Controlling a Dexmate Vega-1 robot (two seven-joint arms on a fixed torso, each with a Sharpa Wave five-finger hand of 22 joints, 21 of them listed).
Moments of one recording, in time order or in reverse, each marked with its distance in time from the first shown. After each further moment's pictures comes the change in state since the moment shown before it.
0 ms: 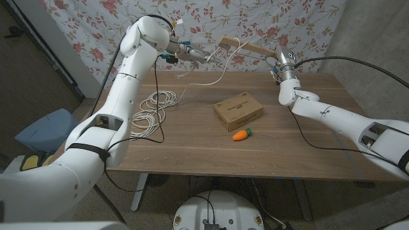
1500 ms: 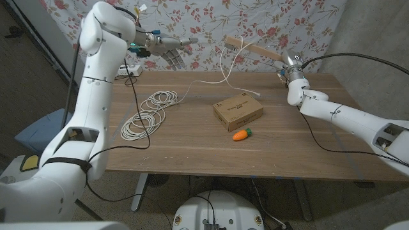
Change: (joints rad) left arm 0.119 0.127 -0.162 -0.334 -0.026 0.264 -0.075; left_hand -0.126 0.016 -0.037 -0.036 0.001 0.185 0.036 -0.023 0.003 0.337 0.057 -0.055 -0.010 0.363 0.002 -0.059 -0.005 0.373 0.003 -0.078 -0.003; right arm -0.011 -0.128 -0.021 -0.147 0.005 -0.163 0.157; right_hand -0.002 0.002 -0.004 0.004 0.005 -0.004 -0.004 -0.006 -0.002 -0.005 -0.001 -0.003 -0.007 -0.004 -0.004 0.001 0.003 0.005 -0.001 -0.001 0.000
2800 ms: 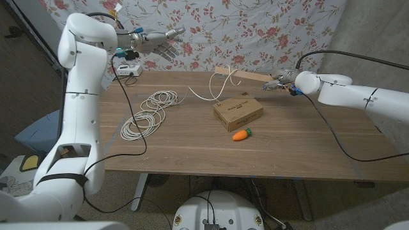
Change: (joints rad) left arm 0.099 -0.009 -0.150 -0.048 -0.167 -0.042 0.112; left_hand 0.017 0.017 0.000 0.000 0.005 -0.090 0.008 -0.008 0.000 -0.142 0.000 -0.061 0.014 -0.146 0.015 -0.054 0.009 -0.120 0.001 -0.091 0.005; right arm 0.228 -0.268 -0.259 -0.396 0.100 -0.175 0.749; right_hand 0.005 0.000 -0.004 0.001 0.008 -0.016 0.002 -0.025 -0.018 -0.016 0.016 -0.041 -0.083 -0.038 0.009 -0.017 0.000 -0.027 0.002 -0.049 -0.005
